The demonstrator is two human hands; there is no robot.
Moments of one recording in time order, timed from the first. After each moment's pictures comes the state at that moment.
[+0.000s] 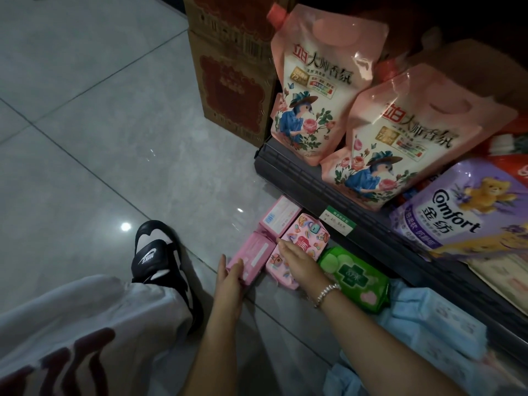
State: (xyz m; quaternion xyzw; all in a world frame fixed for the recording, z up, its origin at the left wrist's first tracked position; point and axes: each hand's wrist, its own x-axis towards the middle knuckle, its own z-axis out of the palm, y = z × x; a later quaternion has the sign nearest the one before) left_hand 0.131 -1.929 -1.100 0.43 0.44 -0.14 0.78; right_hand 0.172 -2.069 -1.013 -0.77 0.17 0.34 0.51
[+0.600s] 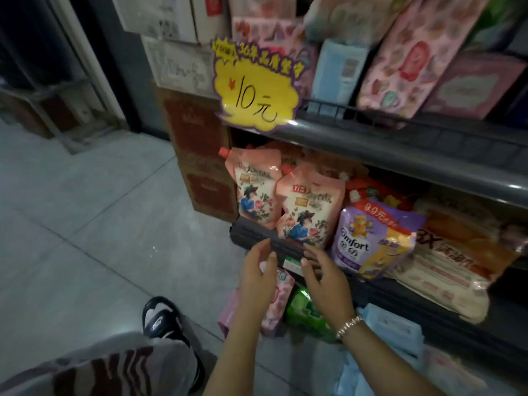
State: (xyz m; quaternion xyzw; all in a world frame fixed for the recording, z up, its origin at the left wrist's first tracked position) left_hand 0.144 -2.009 -0.877 0.80 0.02 -0.01 0.60; right_hand 0.117 -2.148 -0.869 -0.88 0.09 -0.06 0.47
